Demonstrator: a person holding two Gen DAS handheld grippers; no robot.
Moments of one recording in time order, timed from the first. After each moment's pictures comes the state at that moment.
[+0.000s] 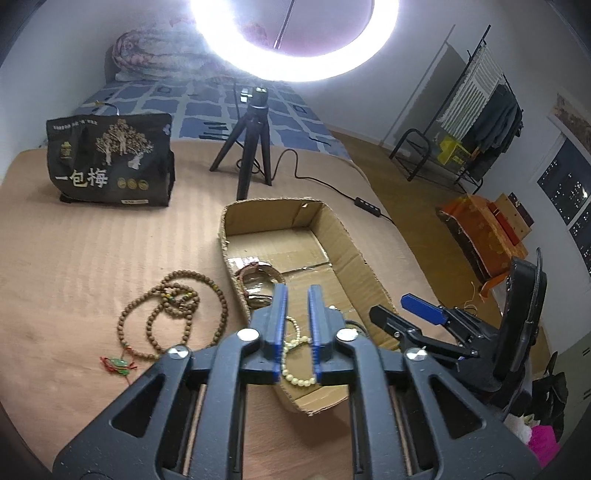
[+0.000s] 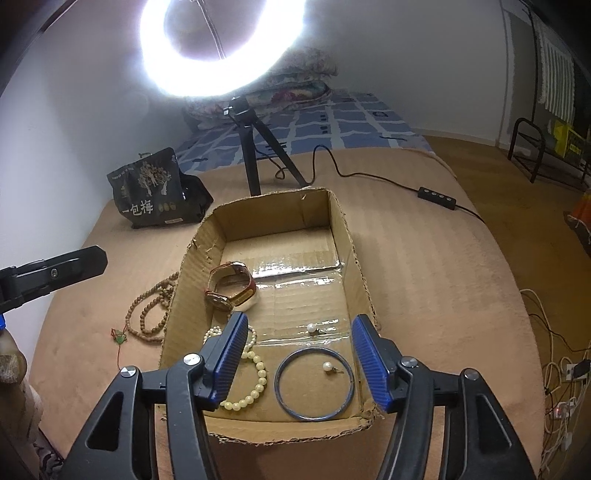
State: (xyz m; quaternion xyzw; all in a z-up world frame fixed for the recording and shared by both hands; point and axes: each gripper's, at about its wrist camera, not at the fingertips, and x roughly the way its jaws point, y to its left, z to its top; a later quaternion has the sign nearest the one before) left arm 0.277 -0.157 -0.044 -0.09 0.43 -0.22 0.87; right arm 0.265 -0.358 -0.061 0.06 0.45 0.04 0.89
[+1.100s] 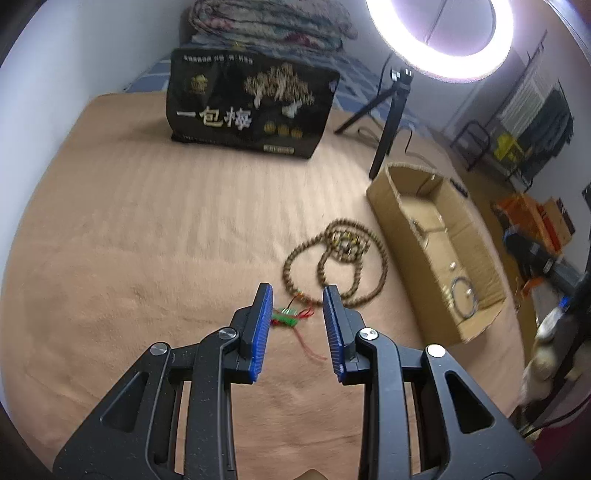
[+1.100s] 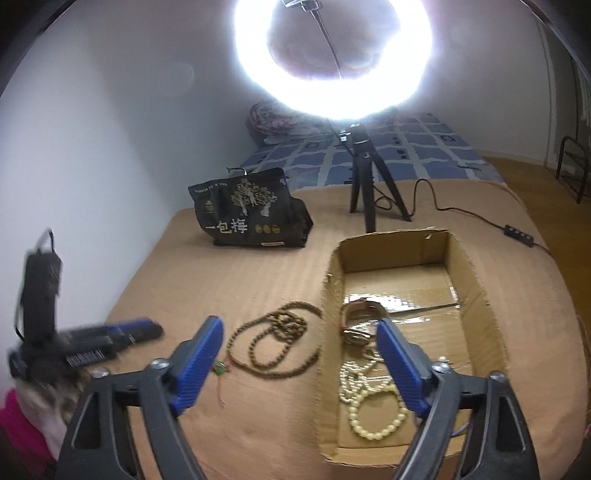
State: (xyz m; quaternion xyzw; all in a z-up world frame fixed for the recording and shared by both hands) left arm 0.272 -0.005 -0.099 -0.08 0.50 -0.13 0.85; right arm 0.281 -0.250 -0.029 0.09 0.42 0.14 0.89
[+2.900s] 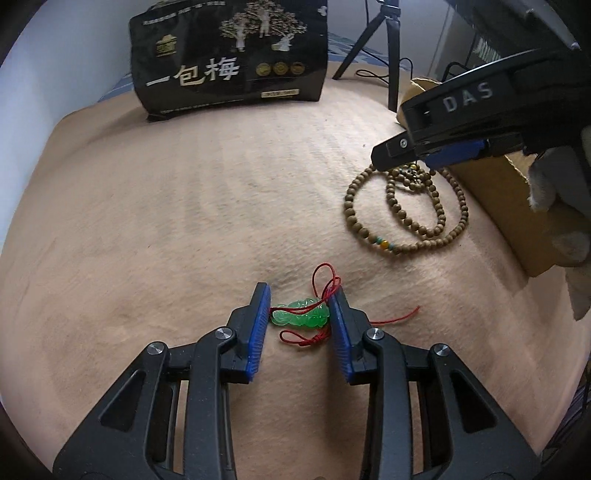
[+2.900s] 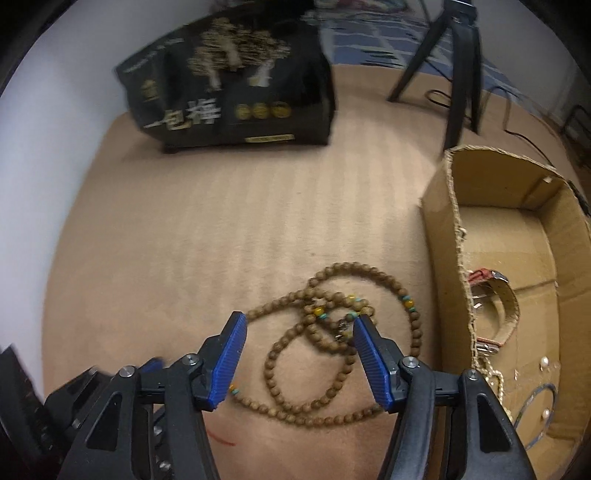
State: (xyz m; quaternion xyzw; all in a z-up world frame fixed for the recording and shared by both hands) left arm 0.285 0.005 -0.195 0.04 0.48 -0.17 0.86; right arm 0.393 -0.146 -0.157 0.04 0.62 0.05 0.78
